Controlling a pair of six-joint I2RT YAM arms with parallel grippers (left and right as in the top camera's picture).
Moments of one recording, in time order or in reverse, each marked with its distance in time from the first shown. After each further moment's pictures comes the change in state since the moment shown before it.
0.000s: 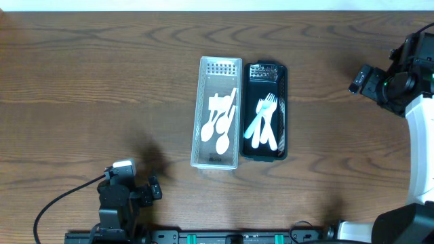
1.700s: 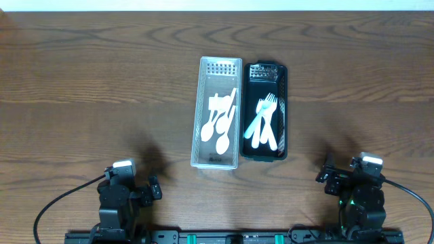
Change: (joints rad) left arm 0.000 0.000 0.000 -0.002 0.000 0.000; right arm 0.360 -1.508 -1.198 0.355 0.318 -0.059
